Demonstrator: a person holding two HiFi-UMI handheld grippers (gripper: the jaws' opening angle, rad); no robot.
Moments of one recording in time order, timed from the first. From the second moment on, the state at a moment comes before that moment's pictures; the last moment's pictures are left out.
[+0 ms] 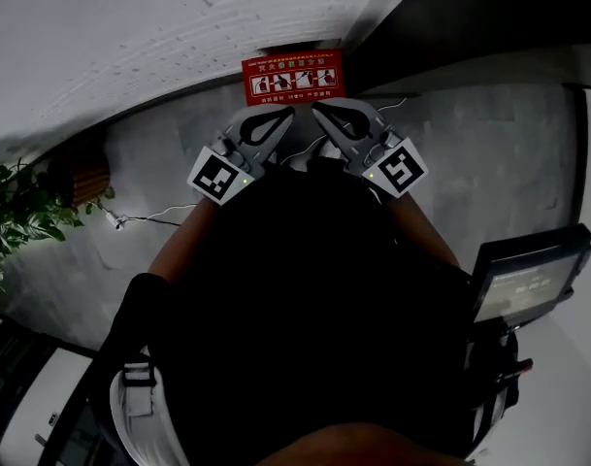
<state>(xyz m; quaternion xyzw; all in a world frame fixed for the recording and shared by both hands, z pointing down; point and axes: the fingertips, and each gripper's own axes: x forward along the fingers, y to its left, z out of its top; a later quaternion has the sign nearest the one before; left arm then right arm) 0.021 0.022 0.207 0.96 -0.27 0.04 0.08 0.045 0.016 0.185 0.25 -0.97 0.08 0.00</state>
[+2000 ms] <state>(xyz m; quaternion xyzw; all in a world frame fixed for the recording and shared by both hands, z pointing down) 0.013 -0.031 0.613 0.88 -0.39 0.13 0.25 0.061 -0.048 0.614 0.34 -0.85 0.40 0.07</state>
